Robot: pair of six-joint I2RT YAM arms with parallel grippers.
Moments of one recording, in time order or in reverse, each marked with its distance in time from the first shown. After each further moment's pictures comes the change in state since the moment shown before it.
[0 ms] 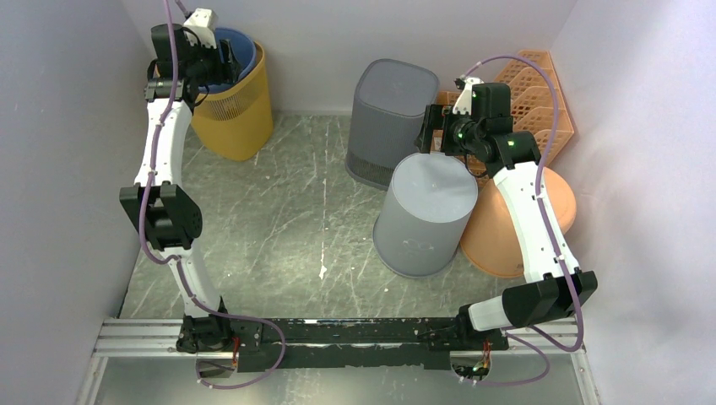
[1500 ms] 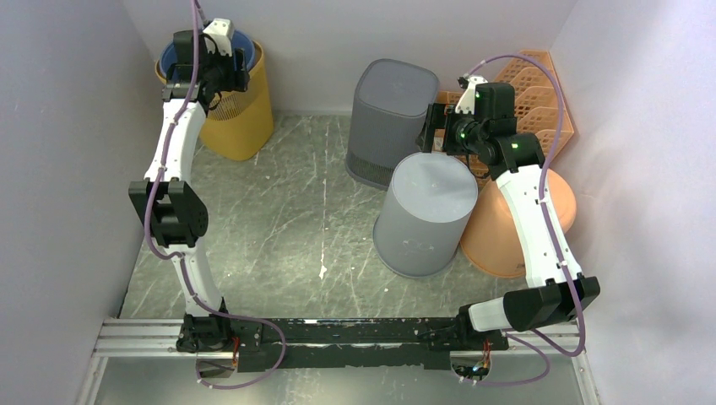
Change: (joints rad) left arm -0.058 0.029 -0.023 -0.020 -0.170 0.054; right arm 0.000 -0.022 0.006 -0.002 0.000 0.008
